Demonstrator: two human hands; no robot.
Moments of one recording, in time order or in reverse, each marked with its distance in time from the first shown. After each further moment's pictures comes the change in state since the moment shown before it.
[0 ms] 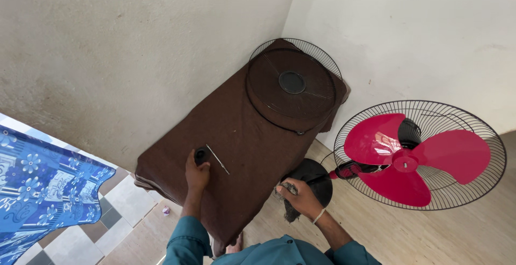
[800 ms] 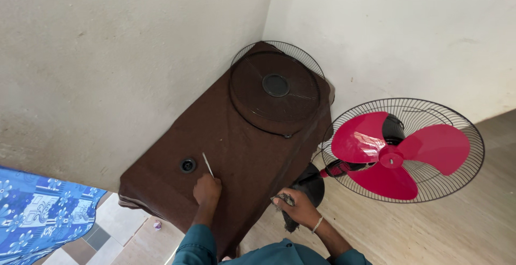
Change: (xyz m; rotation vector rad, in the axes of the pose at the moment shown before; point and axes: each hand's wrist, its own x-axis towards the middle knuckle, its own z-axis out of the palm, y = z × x) left_hand -0.034 0.045 0.049 0.803 -0.338 -0.144; right_hand -0.013 0.005 -0.013 -0.112 0.014 -0.011
